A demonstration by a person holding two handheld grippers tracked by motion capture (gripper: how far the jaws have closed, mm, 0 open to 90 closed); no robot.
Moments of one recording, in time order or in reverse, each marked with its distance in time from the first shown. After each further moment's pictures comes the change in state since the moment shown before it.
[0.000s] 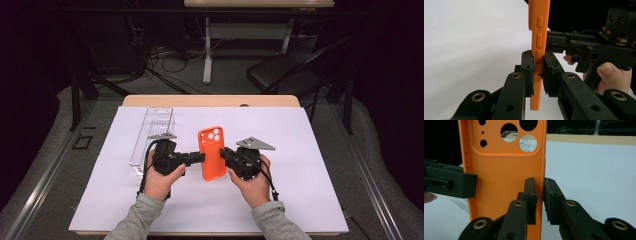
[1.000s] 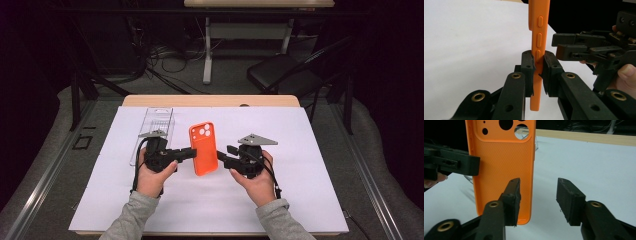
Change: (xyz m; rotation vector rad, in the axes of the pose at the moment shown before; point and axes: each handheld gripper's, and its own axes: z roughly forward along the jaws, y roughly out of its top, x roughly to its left) left arm 0.013 0.004 -0.018 -0.040 0.052 0.020; right arm -0.008 0.009 -0.004 0.048 0.088 -0.036
